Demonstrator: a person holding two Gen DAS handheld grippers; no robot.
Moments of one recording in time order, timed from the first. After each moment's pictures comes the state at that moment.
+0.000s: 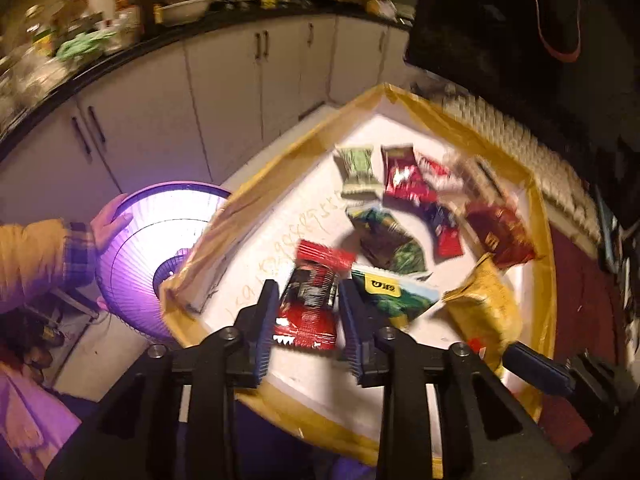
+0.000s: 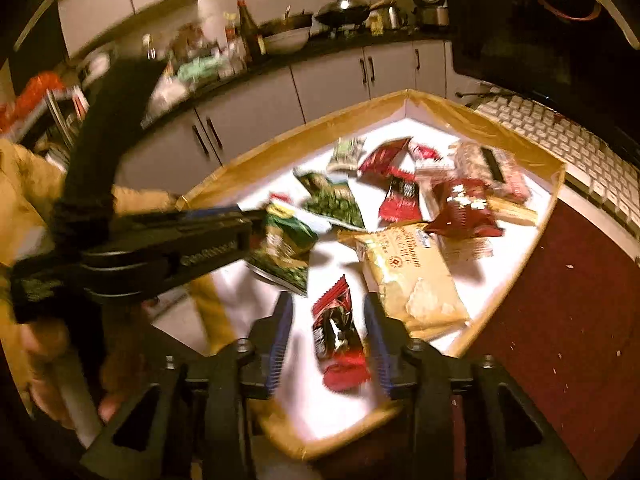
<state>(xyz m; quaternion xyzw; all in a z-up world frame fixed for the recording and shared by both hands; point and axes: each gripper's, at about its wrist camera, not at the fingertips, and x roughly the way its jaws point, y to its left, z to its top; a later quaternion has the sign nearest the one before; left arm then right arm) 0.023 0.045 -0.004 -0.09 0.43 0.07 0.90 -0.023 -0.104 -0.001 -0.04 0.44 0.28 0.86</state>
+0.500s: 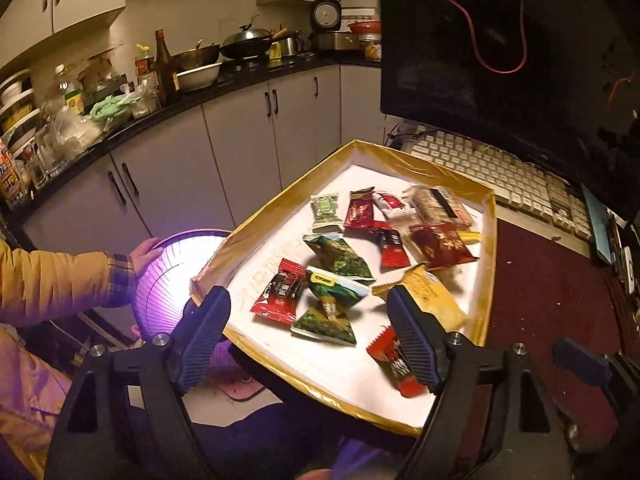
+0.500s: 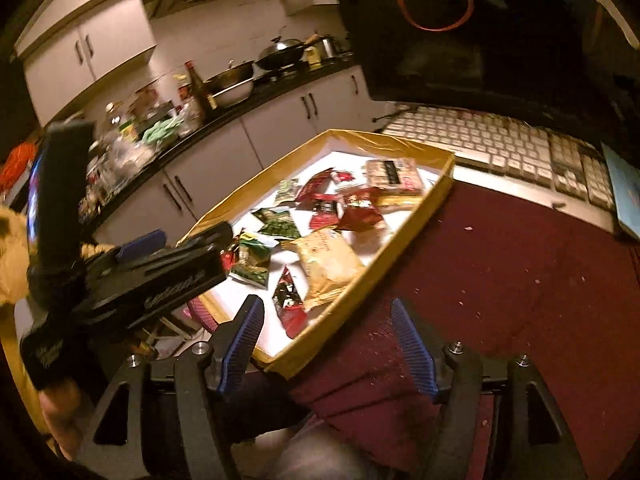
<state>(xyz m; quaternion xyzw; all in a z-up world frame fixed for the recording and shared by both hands) -0.032 -0.014 0.046 -0.02 0.35 0.10 0.93 -0.060 -0.170 0.042 0.02 0.43 0.18 0.89</state>
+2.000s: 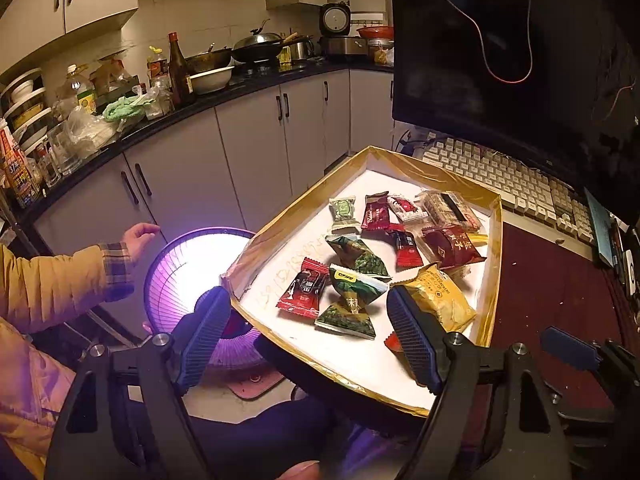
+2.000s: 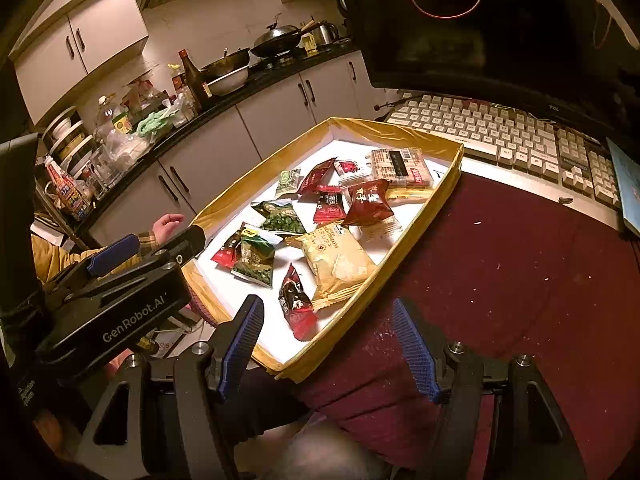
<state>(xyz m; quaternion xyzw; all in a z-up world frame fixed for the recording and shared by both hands) -0.041 0.005 0.053 -0.02 0.35 0.11 0.93 -0.052 -0.149 0.038 0.01 0.45 0.18 0.88</state>
